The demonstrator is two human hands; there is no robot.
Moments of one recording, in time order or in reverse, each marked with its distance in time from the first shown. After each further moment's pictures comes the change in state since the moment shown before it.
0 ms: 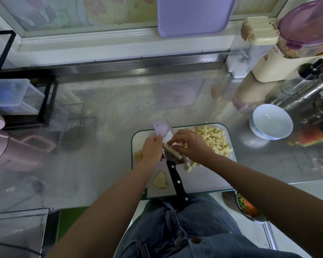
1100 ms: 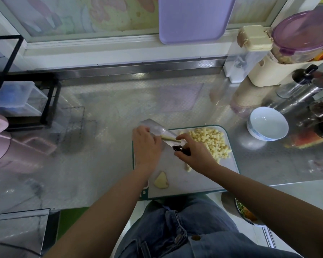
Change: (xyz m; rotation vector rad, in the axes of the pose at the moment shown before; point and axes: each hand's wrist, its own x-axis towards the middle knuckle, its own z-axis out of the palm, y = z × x) left_hand -0.006 0.000 -0.019 0.475 0.382 0.400; right_hand -0.029 -0.006 0.012 0.008 0.018 0.257
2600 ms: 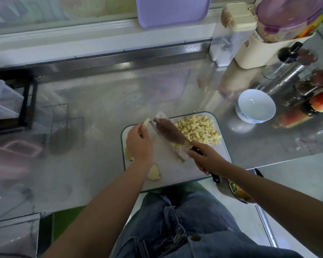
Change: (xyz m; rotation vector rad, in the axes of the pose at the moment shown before) left_hand -0.011 0.006 0.014 -0.239 0.028 -0.157; right_hand -0.052 0.044 -0.018 0.423 -0.195 0.306
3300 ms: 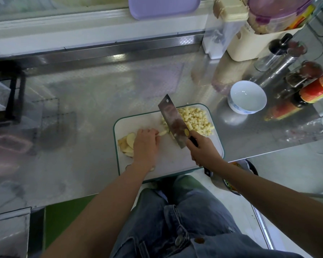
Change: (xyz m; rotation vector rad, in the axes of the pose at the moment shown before) left_hand -0.028 -0.021 0.017 0.542 -0.396 0.390; right_hand -0.010 0.002 0.012 -0.091 0.296 -0.003
